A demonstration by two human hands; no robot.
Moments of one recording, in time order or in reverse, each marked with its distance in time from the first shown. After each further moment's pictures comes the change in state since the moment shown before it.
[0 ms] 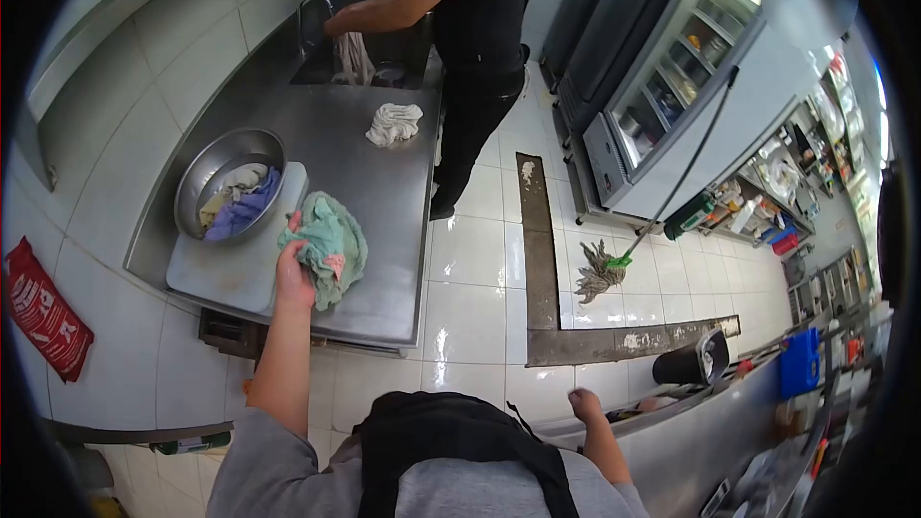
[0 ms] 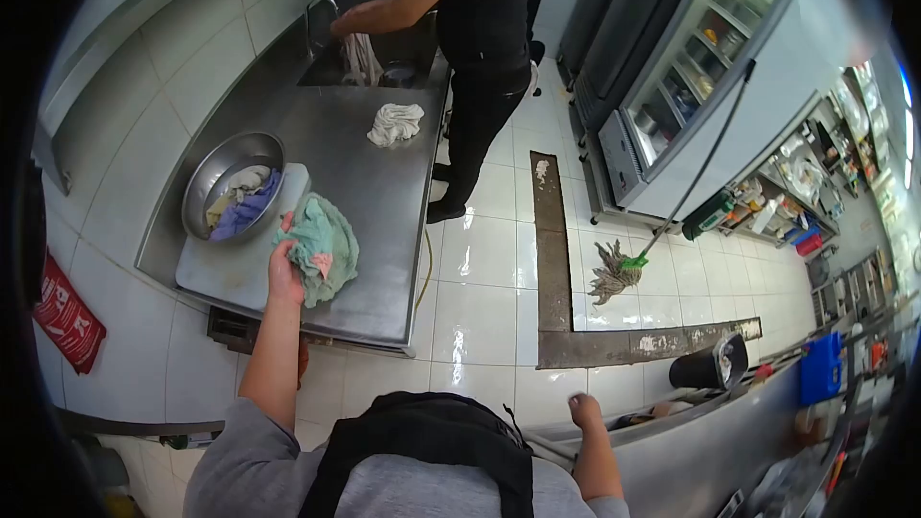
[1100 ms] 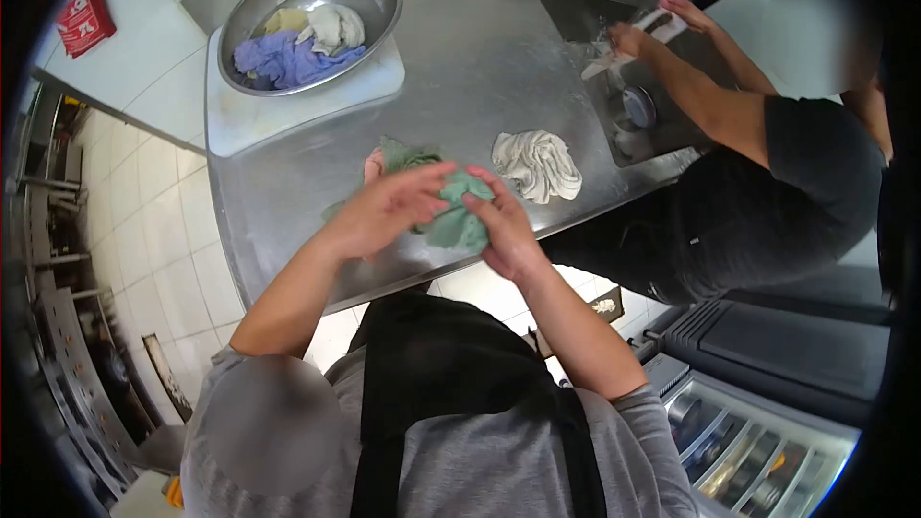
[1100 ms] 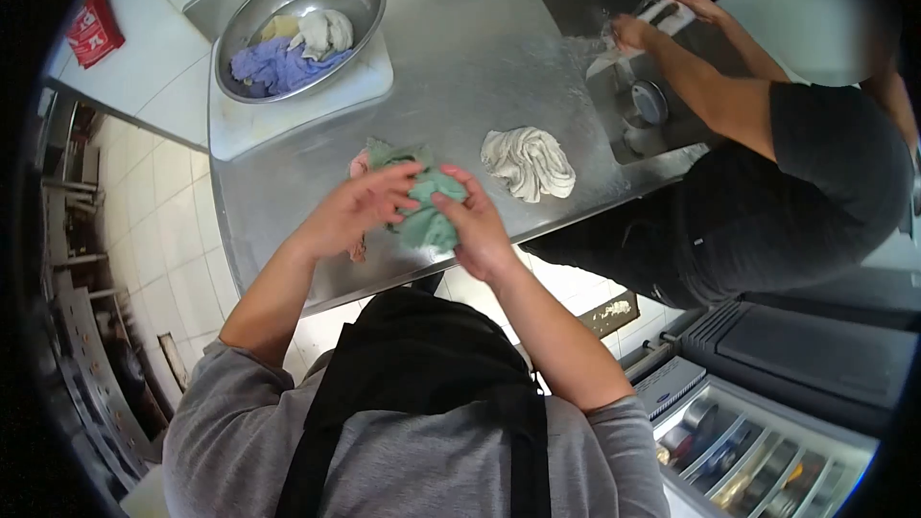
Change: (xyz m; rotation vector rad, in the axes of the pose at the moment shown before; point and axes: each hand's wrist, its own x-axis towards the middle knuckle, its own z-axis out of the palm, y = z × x) left_hand 0.211 -0.097 0.106 0.699 0.186 0.265; right_hand 0.397 -0.668 -0.175 0.742 -1.508 -0.482
